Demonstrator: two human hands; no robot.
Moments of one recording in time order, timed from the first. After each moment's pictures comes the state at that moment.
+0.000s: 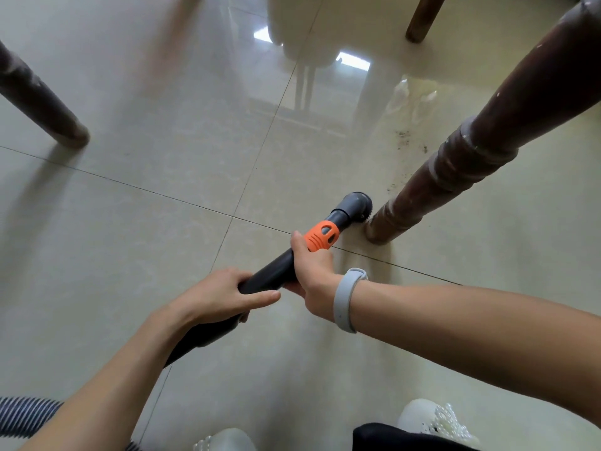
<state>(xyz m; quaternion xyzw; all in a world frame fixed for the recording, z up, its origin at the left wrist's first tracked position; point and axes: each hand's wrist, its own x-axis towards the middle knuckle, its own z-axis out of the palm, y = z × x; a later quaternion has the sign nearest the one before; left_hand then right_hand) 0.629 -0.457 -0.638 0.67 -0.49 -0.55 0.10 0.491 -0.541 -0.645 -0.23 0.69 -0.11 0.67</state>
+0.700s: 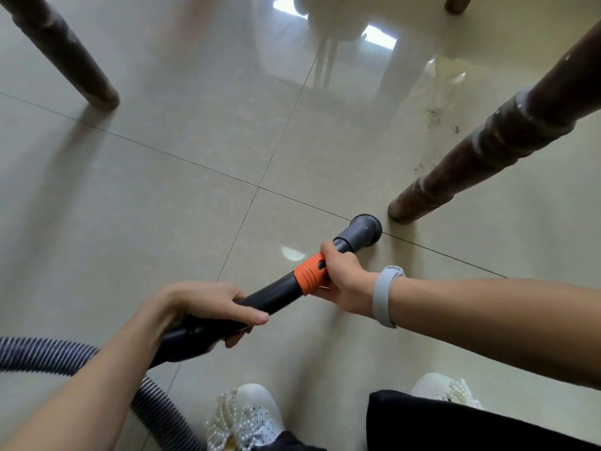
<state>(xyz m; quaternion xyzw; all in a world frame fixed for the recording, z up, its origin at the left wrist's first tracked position) 0.659 -0.400 -0.647 0.52 -0.40 -0.75 -0.03 0.472 -0.505 -0.650 -0.24 0.70 -0.05 0.68</state>
